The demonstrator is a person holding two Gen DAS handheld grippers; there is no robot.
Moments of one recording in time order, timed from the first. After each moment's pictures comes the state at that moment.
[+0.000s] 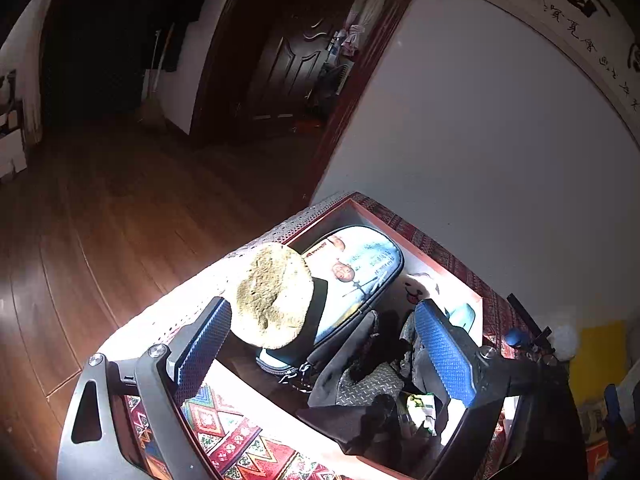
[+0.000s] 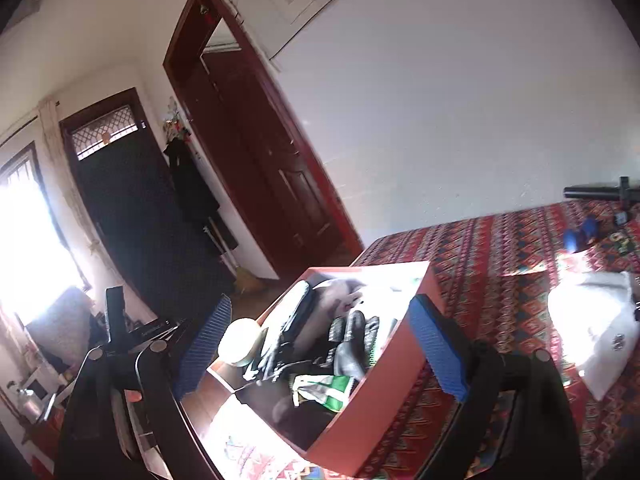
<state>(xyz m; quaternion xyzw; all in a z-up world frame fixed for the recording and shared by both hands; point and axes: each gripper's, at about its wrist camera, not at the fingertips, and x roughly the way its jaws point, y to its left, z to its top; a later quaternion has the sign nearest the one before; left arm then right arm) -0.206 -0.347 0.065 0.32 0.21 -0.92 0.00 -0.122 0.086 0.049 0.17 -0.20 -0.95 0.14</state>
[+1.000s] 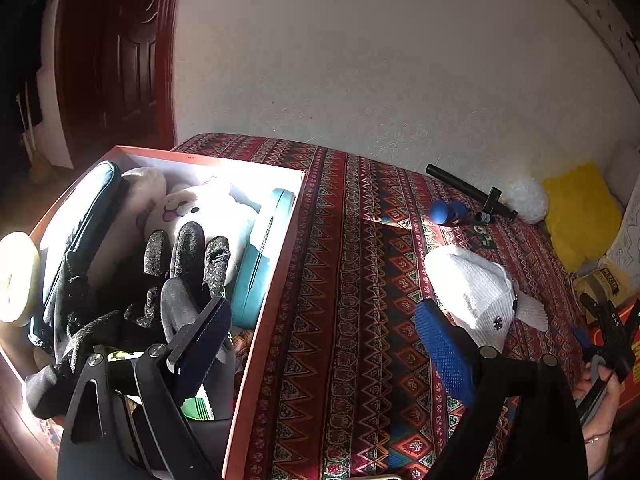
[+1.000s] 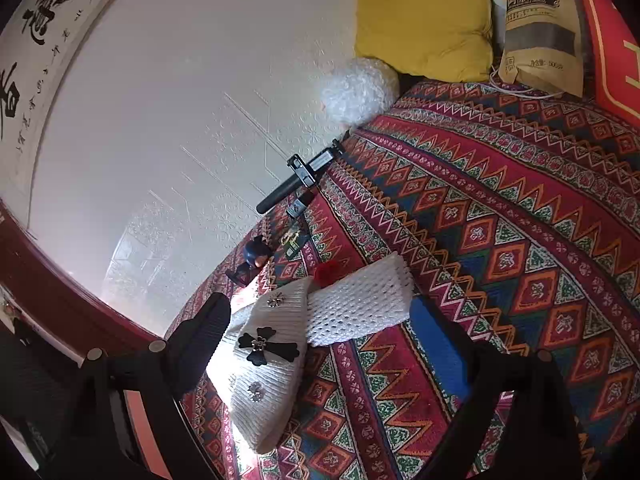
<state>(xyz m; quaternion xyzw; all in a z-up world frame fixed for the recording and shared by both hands) -0.231 -0.084 0.037 0.39 0.04 -0.91 -0.16 -0.055 0.438 -0.097 0.20 -0.42 -0.86 -0.20</state>
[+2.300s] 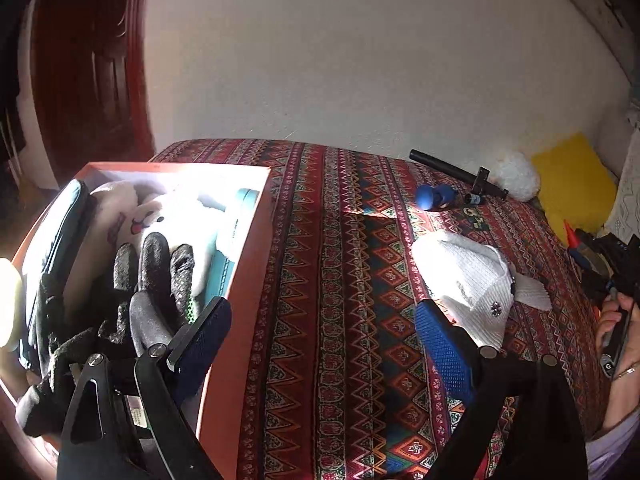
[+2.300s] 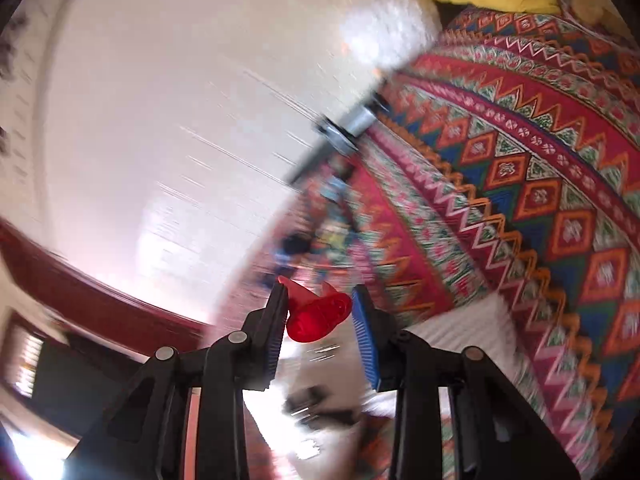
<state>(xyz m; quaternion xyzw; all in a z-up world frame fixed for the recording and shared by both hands) -0.231 -0.045 0.031 0.38 -0.01 -0.90 -0.20 -0.099 0.494 -0.099 0.16 -0.54 -0.83 -0.04</state>
